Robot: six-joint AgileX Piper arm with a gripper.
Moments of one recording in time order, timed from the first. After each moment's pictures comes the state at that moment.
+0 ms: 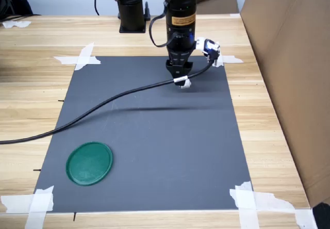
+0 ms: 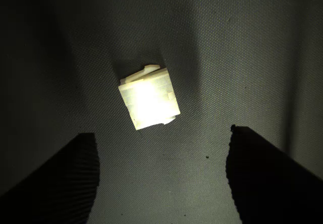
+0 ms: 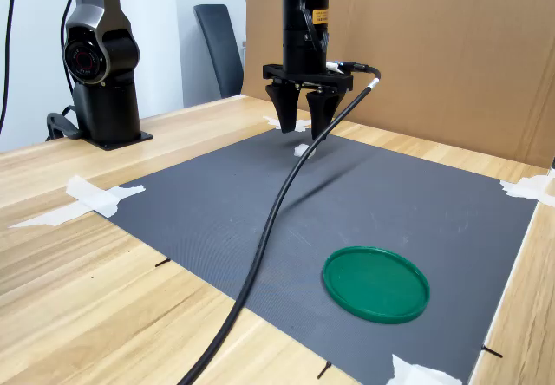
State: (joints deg) arm 30.5 91.7 -55.1 -1.2 44.2 -54.4
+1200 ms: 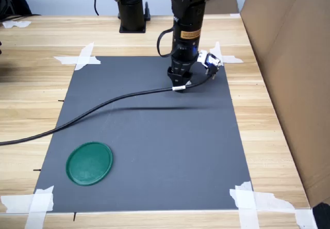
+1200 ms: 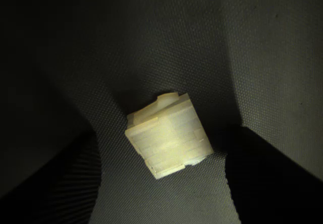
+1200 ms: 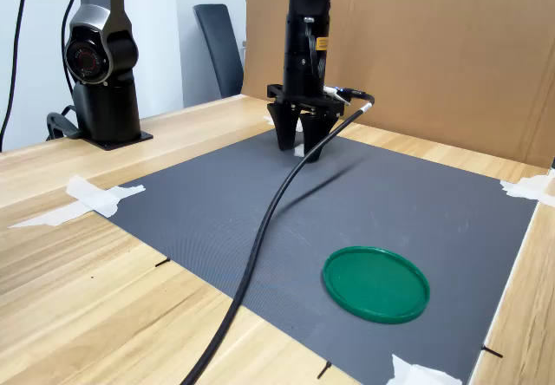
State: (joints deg) arm 34.6 97.2 -53.2 -6.5 40.5 -38.8
